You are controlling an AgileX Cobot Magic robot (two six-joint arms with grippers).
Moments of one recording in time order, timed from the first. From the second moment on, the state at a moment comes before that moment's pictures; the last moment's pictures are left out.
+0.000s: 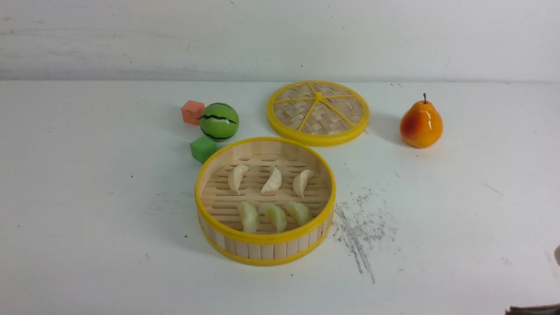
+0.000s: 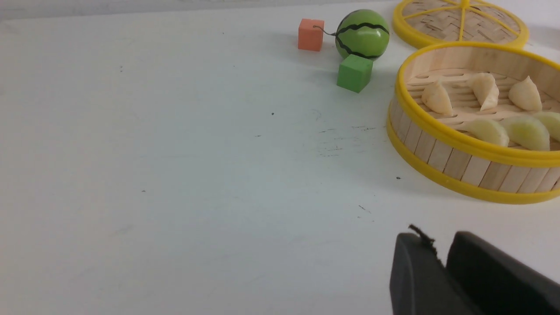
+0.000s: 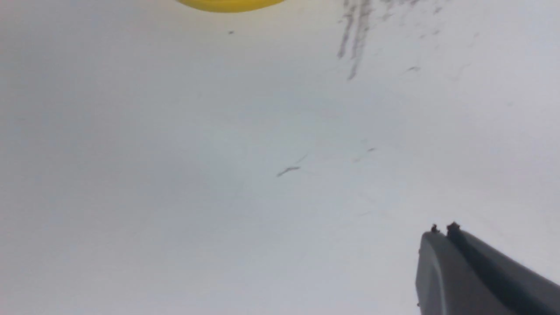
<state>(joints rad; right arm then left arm) 0.52 0.68 -0.53 0.05 0.70 0.20 -0.57 0.10 -0.35 0.56 0.74 -0.58</state>
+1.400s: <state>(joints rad) 0.05 -0.01 0.02 0.04 0.38 0.10 -0.57 0.10 -0.35 0.56 0.74 -0.58</state>
